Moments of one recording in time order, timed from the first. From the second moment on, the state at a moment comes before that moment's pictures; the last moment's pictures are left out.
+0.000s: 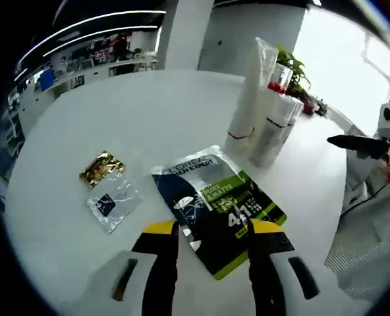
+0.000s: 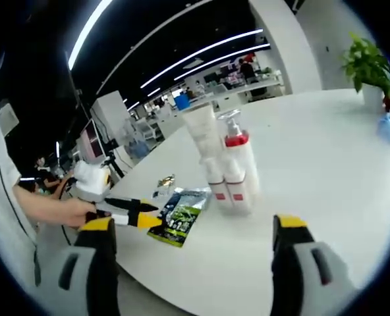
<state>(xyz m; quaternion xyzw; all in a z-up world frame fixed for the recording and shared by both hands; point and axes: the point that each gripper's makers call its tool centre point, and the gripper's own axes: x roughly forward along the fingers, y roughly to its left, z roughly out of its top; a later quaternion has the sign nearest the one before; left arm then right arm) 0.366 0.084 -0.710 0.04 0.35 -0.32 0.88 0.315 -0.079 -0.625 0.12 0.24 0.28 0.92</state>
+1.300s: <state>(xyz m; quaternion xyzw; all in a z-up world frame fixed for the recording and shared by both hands) 0.372 0.059 -0.736 0.17 0.37 -0.39 0.83 0.314 -0.078 -0.623 0.12 0.24 0.27 0.93</state>
